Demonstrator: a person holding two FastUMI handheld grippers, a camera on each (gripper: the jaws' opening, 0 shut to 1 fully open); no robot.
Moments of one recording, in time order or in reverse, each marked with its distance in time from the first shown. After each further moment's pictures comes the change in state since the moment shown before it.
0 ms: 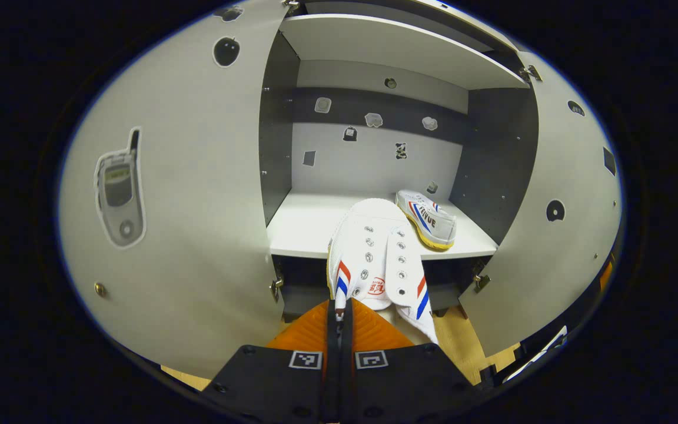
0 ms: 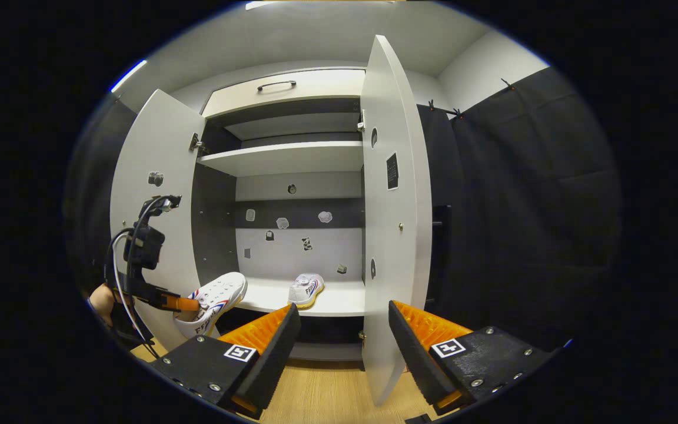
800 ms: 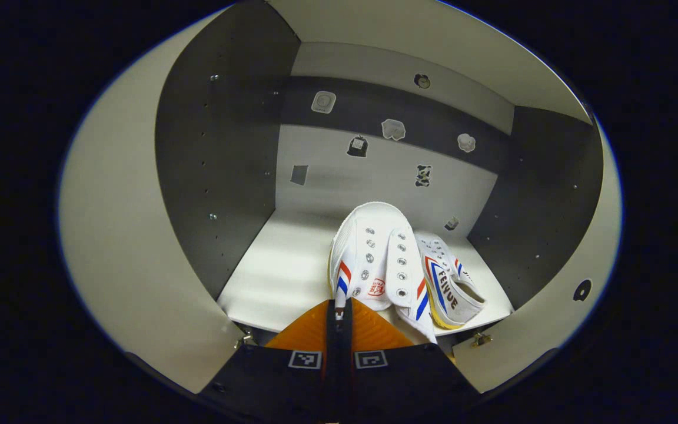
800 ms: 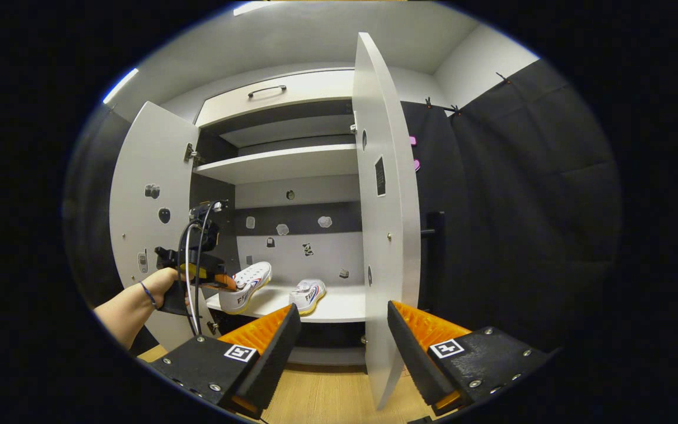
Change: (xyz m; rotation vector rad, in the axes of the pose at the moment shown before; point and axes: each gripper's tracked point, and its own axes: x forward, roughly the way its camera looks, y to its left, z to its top) left arm 0.125 -0.003 0.073 -0.042 0.030 0.038; right arm 0.012 -0.011 0.011 0.042 -0.008 0.027
